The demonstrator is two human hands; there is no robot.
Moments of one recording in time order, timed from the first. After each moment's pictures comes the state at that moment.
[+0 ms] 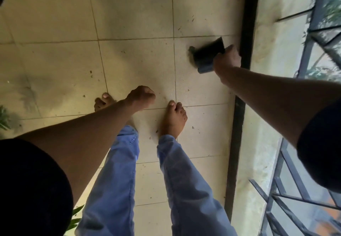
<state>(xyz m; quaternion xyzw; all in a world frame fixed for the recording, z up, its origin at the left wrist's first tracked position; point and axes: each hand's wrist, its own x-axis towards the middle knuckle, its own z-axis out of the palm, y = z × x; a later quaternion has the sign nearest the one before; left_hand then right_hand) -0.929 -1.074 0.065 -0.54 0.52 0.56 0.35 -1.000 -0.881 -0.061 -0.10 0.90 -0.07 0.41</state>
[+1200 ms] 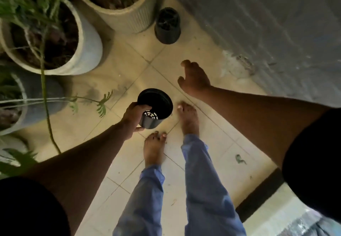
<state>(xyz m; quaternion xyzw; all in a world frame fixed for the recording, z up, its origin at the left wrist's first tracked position) -0.667 -1.248 0.125 -0.77 0.02 0.63 -0.11 -0.862 -1.391 0.108 -0.70 0.61 0.10 0.37</state>
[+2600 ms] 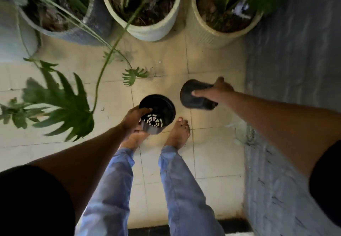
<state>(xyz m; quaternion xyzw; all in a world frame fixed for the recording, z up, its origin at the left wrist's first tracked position) -0.674 -1.193 0.171 -0.72 -0.19 0.57 -0.34 -0.803 -1.443 0.063 -0.70 0.61 0.24 0.27</state>
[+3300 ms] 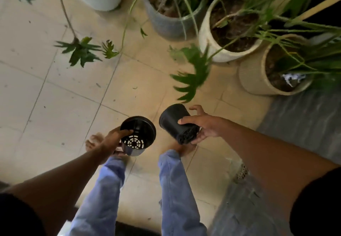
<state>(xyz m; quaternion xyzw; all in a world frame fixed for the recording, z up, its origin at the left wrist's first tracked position) -0.731 -0.969 0.223 -0.65 -0.39 0.48 -0.44 -0.708 -1.282 0.219 -0.53 0.42 0.55 0.50</state>
